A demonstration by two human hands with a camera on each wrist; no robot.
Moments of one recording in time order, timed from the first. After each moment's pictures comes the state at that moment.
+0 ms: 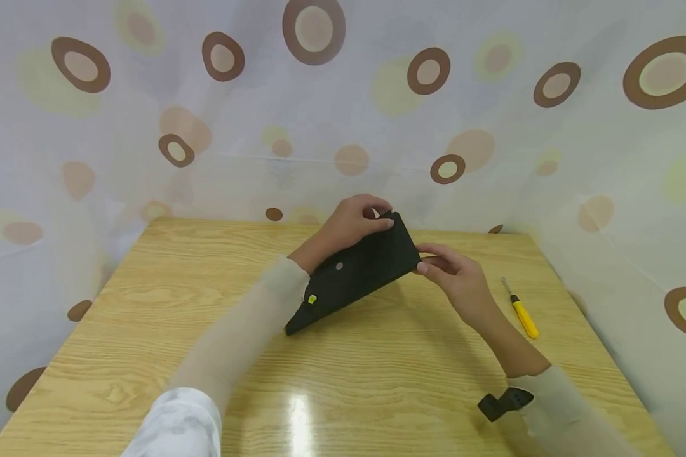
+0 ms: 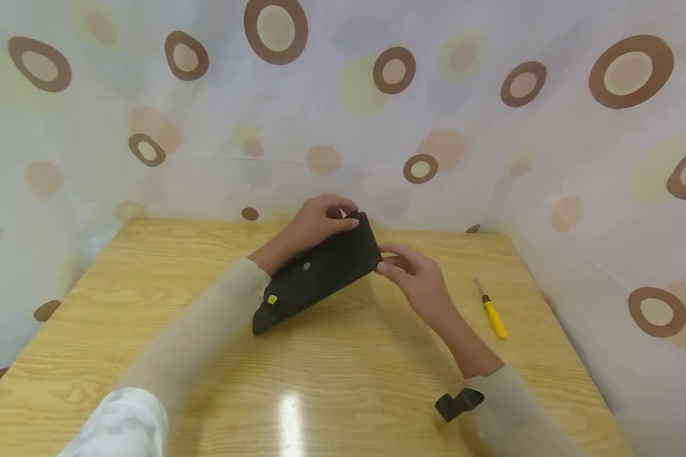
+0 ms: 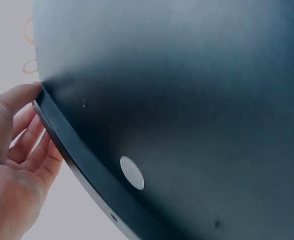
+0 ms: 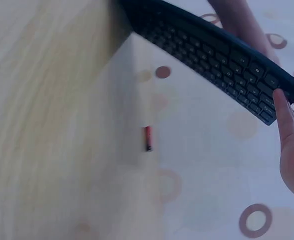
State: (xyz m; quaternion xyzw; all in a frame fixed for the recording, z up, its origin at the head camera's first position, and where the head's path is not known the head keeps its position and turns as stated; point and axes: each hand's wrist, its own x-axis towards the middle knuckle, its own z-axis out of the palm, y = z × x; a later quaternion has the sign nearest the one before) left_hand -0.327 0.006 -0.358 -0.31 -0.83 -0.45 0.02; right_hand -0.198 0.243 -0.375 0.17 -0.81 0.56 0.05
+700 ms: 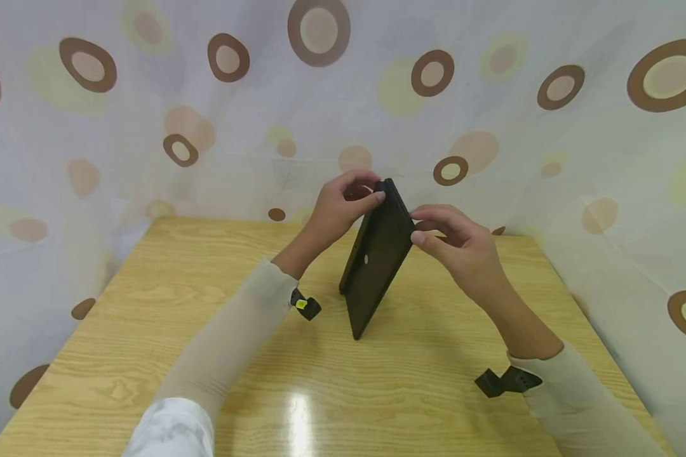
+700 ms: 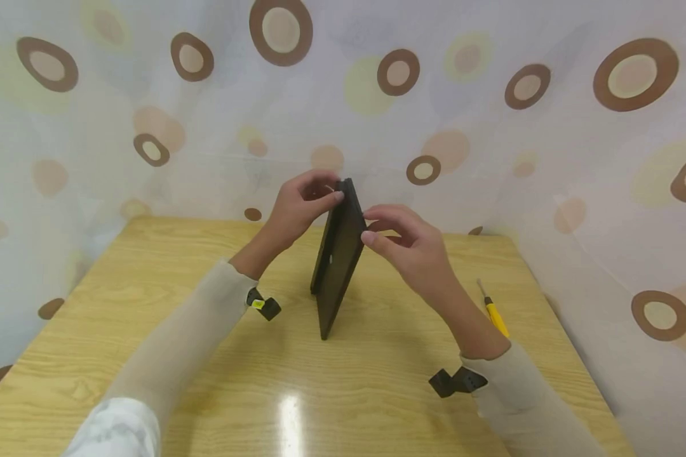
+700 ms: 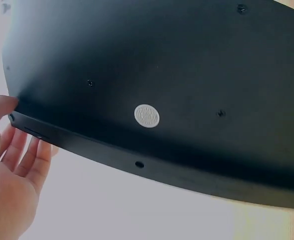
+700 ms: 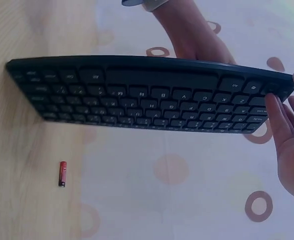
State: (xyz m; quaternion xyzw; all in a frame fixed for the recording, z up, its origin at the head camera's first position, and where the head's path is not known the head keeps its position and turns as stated) left_hand -0.295 -0.017 -0.318 -0.30 -0.71 -0.64 0.09; right_hand -0.191 0.207 -0.297 0.27 -0.75 0.59 0.13
